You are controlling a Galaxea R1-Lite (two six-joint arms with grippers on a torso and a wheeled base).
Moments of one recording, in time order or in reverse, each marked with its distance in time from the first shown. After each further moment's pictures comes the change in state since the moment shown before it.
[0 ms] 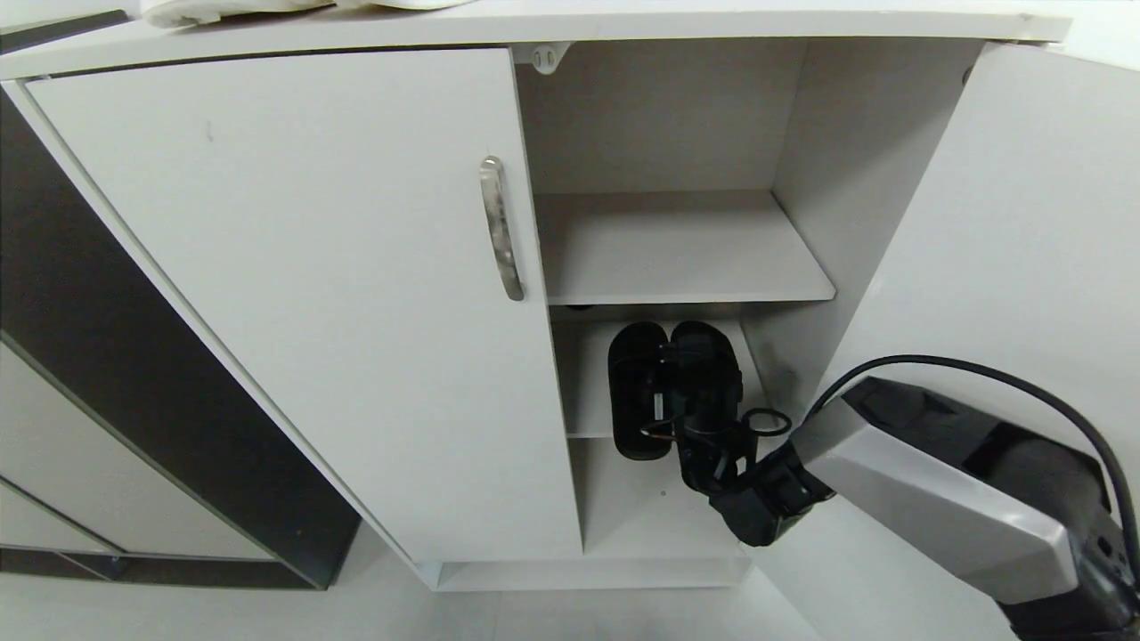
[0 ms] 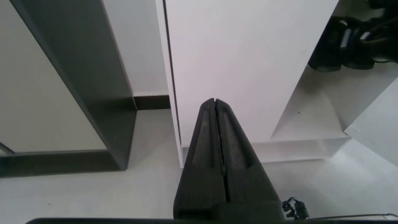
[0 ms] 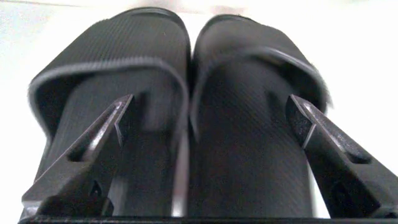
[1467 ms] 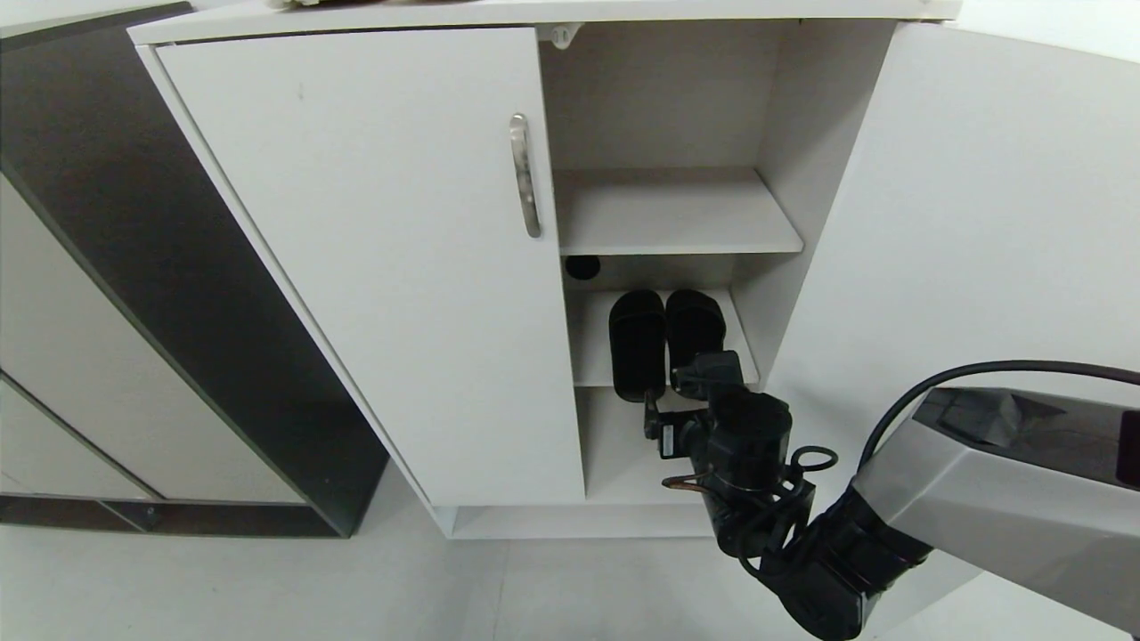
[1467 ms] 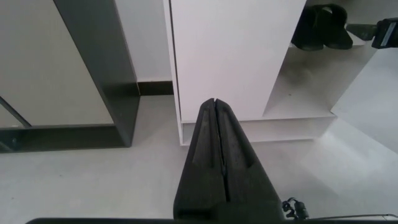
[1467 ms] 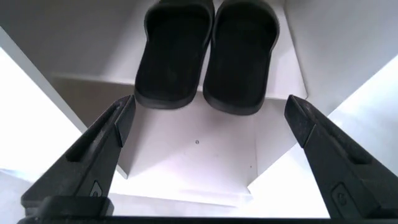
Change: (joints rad) left arm 0.000 0.000 0.000 0.000 0.003 -0.002; right arm 0.110 -0.224 0.421 -0.236 0.002 -0.008
